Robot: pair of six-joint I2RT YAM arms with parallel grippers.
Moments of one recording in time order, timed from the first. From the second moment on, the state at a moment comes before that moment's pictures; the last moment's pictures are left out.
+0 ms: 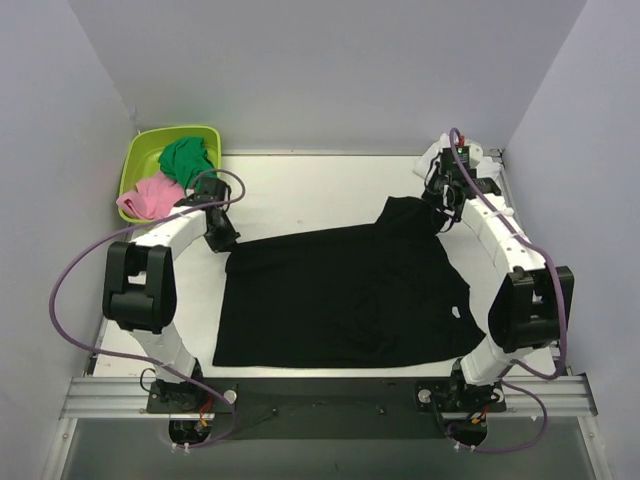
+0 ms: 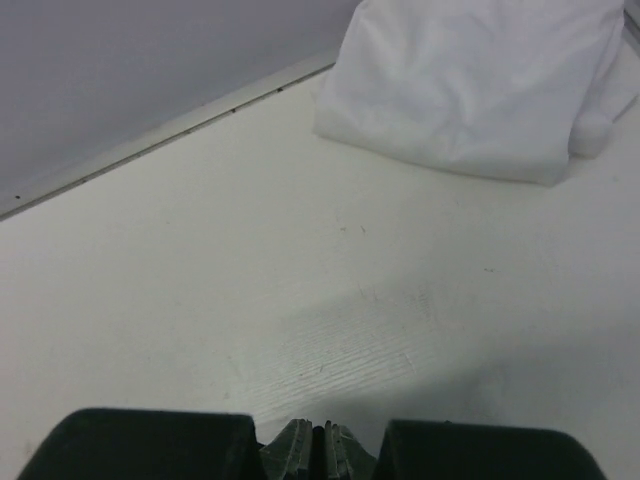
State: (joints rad) left arm -0.15 1.81 1.23 -0.60 -0.10 -0.65; right arm 0.12 1.65 1.35 -0.51 0.16 0.49
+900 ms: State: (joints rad) left arm -0.14 1.20 0.81 -0.61 -0.06 -0.65; right arm 0.30 0.91 0.78 -0.66 0.33 0.53
